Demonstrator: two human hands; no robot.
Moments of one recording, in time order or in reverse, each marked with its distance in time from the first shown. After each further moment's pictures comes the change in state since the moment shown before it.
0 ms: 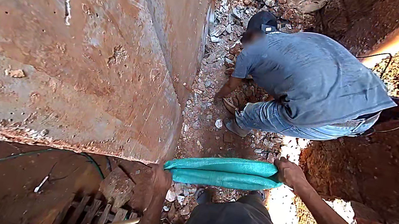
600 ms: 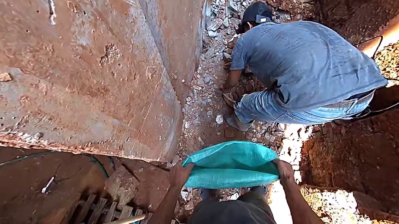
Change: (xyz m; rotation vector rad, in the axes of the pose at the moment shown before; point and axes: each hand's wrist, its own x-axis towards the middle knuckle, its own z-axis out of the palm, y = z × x) left_hand 0.000 0.032 0.040 0.004 -0.265 -0.015; right_hand 0.023 -0.016 0.067 1.155 0.248 0.603
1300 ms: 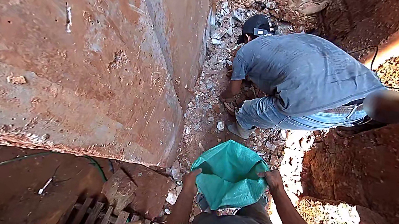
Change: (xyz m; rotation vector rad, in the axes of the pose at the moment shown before) left_hand -0.005 0.028 0.055 -1.094 0.008 -0.340; right_hand -0.009 -0.006 0.033 0.034 -0.135 -0.021
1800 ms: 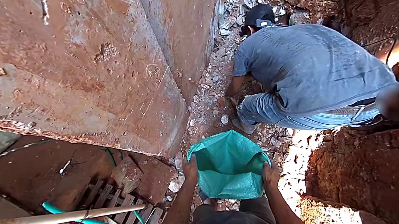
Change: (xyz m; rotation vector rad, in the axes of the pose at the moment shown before) left_hand -0.016 -0.004 0.043 0.310 0.195 0.267; right_hand 0.019 0.003 -0.013 -0.125 0.120 -0.147
